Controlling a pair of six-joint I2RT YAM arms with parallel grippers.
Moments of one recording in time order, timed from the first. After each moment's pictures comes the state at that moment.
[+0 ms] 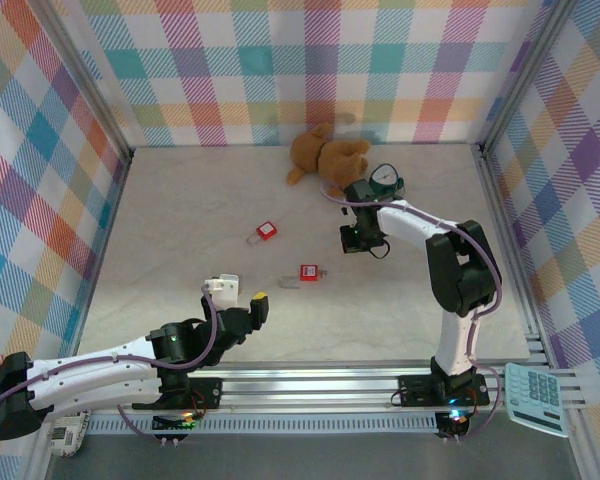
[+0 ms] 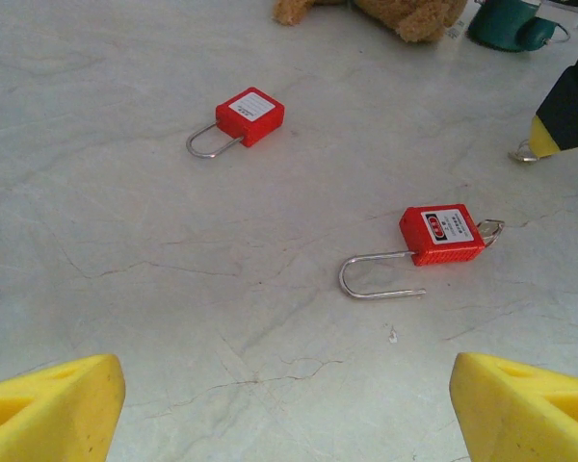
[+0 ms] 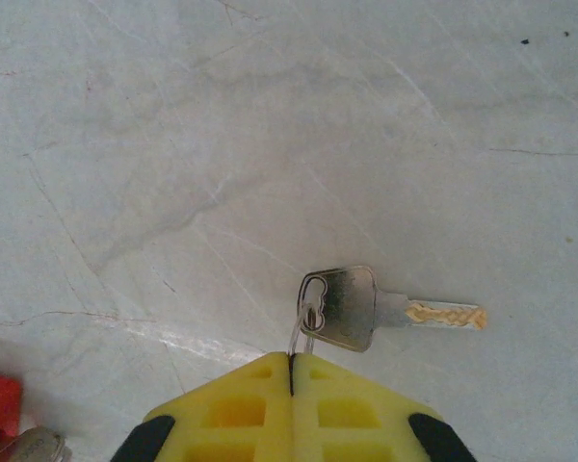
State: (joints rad) left arm -1.17 0.71 0.39 -0.39 -0.79 -0.71; right arm 0.46 1.90 1.33 -0.70 -0.06 0.23
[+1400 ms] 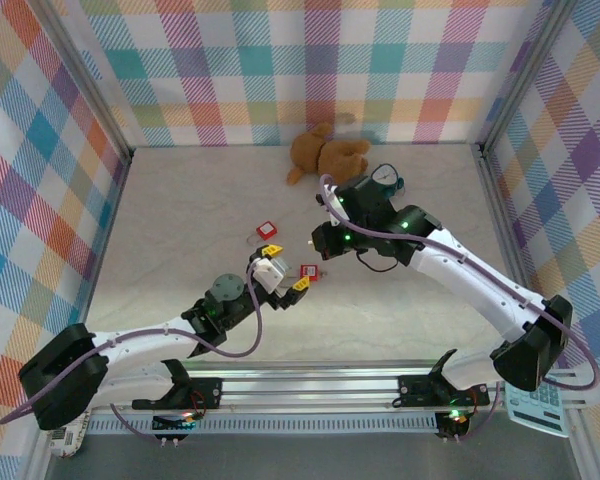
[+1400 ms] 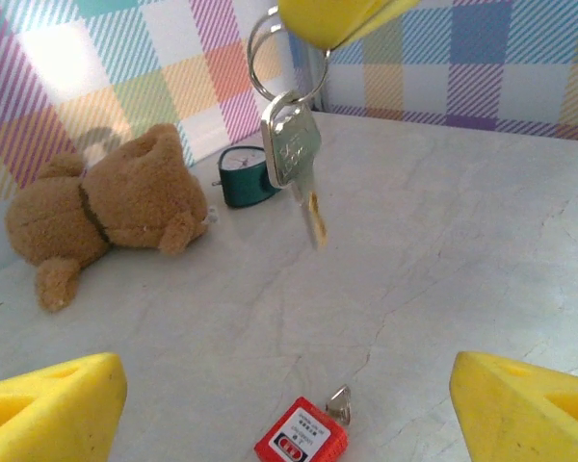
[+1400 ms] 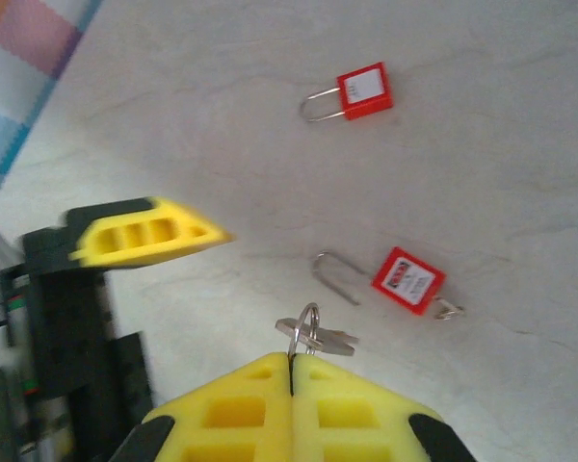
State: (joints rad) left arm -0.87 1.13 0.33 0.69 -0.09 0.18; right arm 0.80 1.38 1.40 -0.81 -0.17 0.39
